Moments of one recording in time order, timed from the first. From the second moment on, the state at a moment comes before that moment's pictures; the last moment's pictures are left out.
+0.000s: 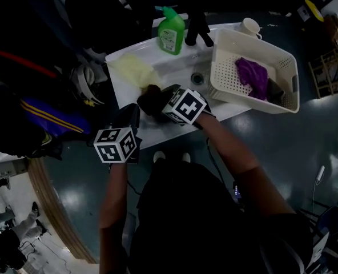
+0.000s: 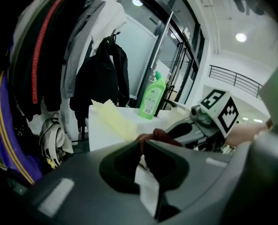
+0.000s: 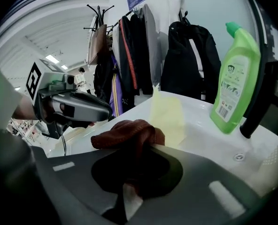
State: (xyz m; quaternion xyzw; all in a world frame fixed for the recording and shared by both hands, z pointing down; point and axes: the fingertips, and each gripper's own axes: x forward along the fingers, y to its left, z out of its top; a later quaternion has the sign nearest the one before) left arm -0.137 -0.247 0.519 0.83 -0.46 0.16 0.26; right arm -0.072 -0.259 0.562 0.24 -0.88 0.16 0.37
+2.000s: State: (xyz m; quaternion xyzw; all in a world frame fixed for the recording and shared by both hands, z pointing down) left arm 0.034 -0.253 0.385 0.93 -0.30 0.10 0.17; right arm 0.144 -0.258 0.339 0.54 -0.81 0.08 0.22
